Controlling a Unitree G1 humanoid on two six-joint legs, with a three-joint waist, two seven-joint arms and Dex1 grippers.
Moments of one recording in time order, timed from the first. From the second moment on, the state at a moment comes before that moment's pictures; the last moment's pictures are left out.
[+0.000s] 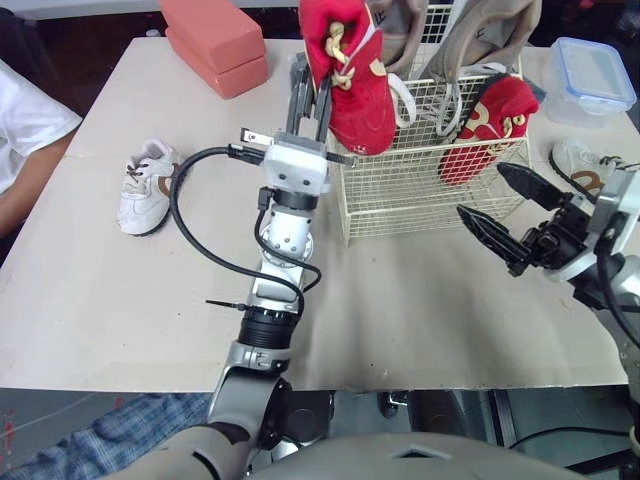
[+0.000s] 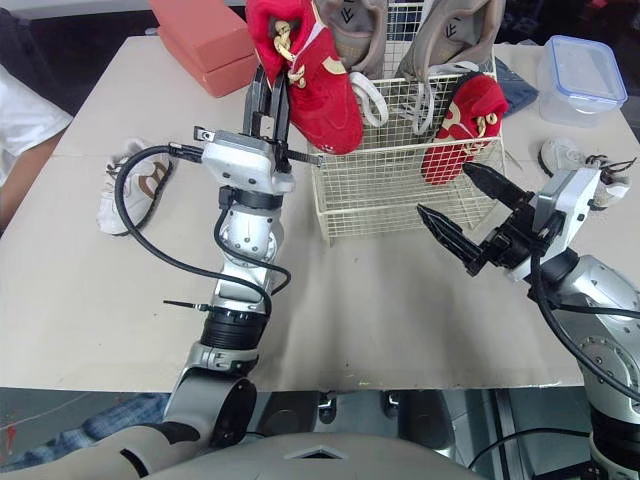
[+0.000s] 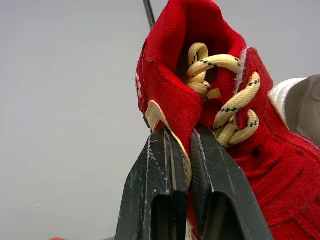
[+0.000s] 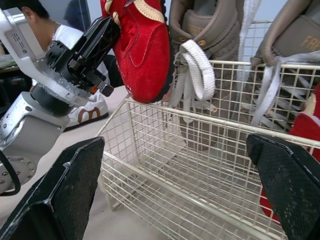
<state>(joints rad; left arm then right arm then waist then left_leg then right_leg) -0.51 0.04 -0.05 0.09 0.27 -0.57 0.07 0.00 -0.59 -0.27 -0.63 0.84 0.43 0.58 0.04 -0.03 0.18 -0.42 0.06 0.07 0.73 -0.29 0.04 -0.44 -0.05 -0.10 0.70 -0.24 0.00</state>
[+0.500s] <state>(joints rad) -0.55 0.07 -0.09 0.20 0.38 -0.65 0.17 0.01 -0.59 -0.28 -0.65 0.85 0.43 0.56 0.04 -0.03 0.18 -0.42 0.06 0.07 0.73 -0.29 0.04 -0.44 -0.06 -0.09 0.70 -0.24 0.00</state>
